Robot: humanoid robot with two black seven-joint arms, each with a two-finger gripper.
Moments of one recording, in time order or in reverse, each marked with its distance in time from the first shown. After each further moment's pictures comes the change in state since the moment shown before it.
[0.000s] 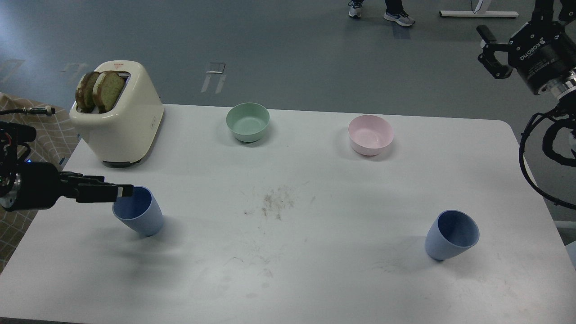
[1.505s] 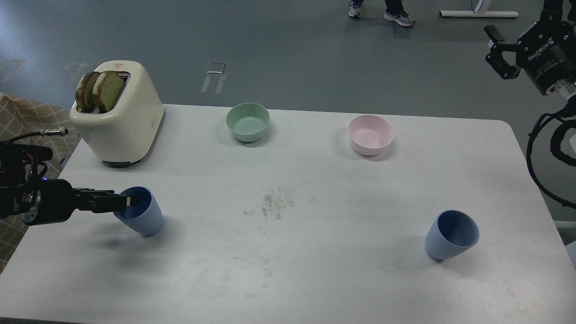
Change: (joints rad) left arm 0.065 -0.138 0.003 0.150 0.031 0.061 0.006; right arm -0.006 -0.022 0.003 0.000 0.000 0.000 0.000
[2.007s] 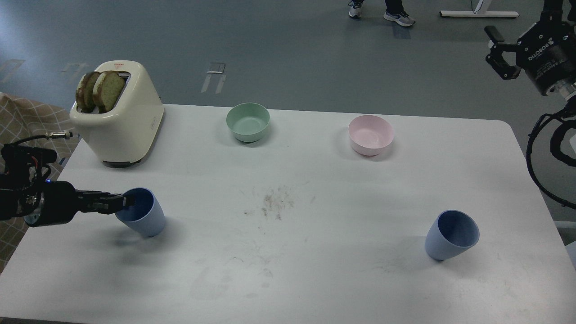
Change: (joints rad) left arm -0.001 -0.008 0.000 -0.001 0.028 0.002 0.001; right arm -0.002 0.002 0.000 0.000 0.000 0.000 0.000
